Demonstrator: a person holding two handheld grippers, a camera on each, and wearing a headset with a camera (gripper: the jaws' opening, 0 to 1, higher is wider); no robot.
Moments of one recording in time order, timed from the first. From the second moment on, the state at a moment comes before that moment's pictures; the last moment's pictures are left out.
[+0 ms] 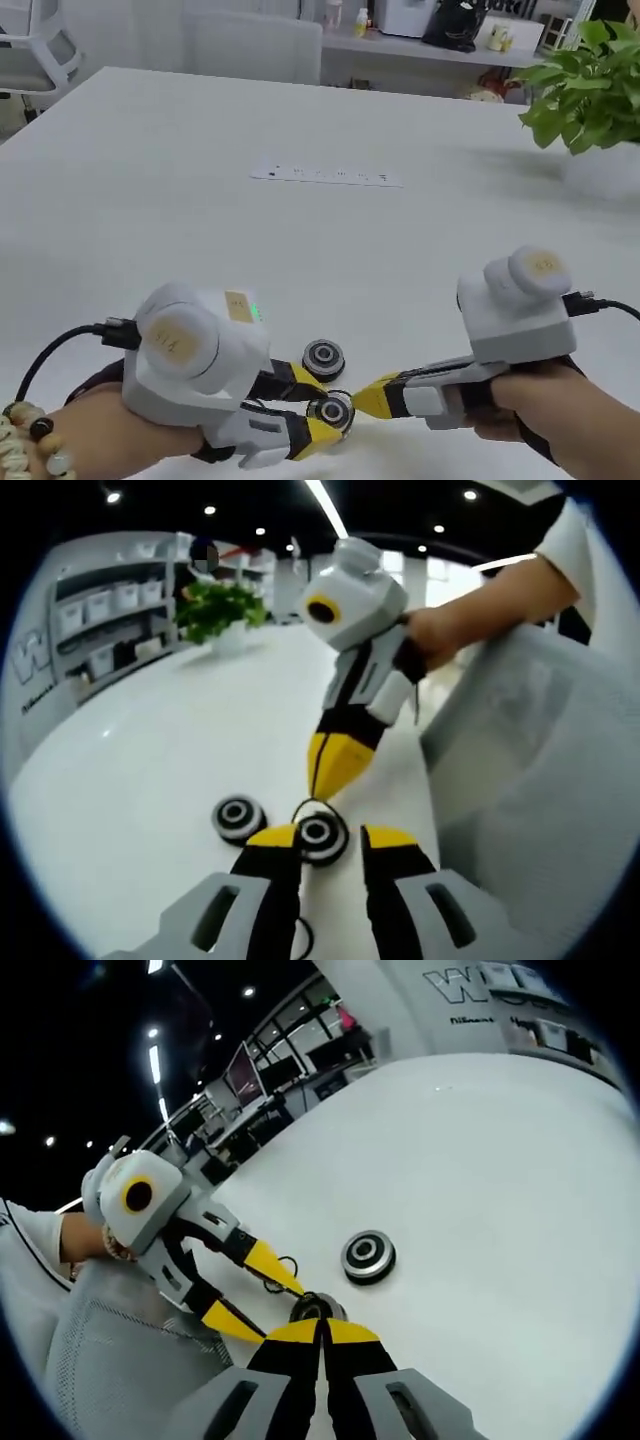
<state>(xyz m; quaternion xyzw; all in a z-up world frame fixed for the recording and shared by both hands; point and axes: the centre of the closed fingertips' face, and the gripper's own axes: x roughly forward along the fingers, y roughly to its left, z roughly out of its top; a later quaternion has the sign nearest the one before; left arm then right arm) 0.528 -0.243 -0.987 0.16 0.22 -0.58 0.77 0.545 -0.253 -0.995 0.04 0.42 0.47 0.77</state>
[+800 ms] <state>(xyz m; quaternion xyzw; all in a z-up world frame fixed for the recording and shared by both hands) 0.525 -0.237 -0.936 0.16 0.21 -0.60 0.76 0.579 -0.288 -0.949 0.08 0.34 0.41 0.84</state>
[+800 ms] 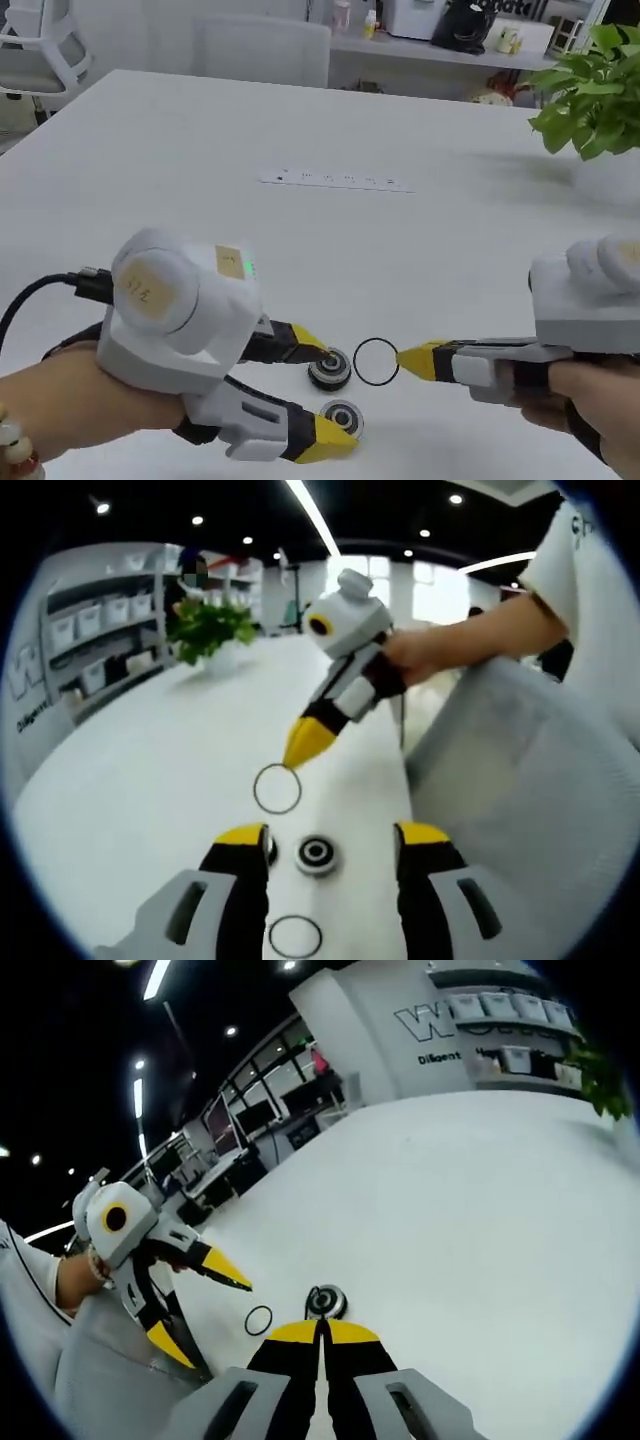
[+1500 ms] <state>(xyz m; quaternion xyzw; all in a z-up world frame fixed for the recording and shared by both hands) 0.518 -0.157 -0.888 0.17 0.17 -0.52 0.82 0.581 -0.280 -0.898 0.13 0.26 0.44 0.85</state>
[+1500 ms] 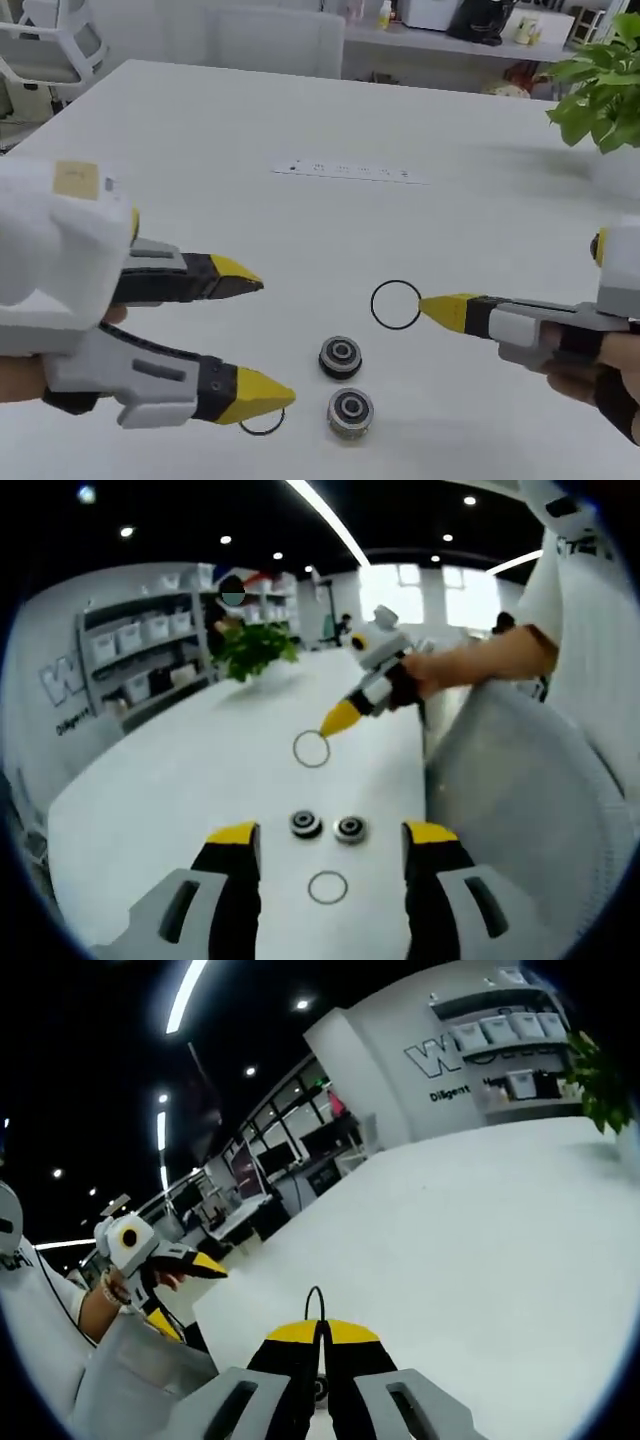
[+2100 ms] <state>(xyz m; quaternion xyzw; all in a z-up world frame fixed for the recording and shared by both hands) 0.509 -0.082 -0.905 0.10 0.19 -0.42 0.88 0.571 -0.250 -0.882 0.14 0.24 0.48 0.83</state>
